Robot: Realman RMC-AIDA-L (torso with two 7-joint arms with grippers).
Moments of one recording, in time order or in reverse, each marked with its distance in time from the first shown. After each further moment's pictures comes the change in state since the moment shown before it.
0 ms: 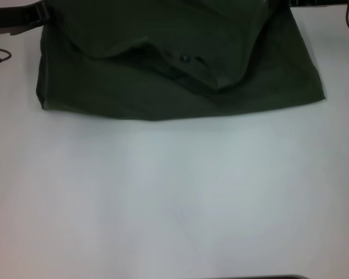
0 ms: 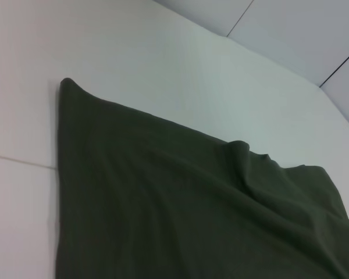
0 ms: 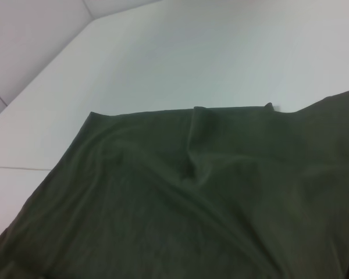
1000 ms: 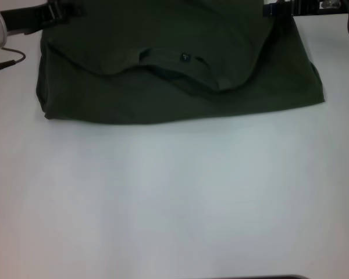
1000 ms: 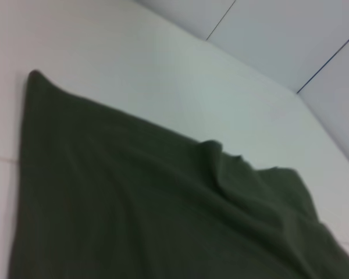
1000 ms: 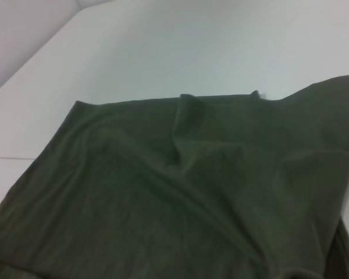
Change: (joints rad) left arm 0.026 -0.056 0.015 -0.052 -0.075 0.015 0.035; right arm -0.031 0.019 -0.029 -0.026 0.001 0.022 -0.001
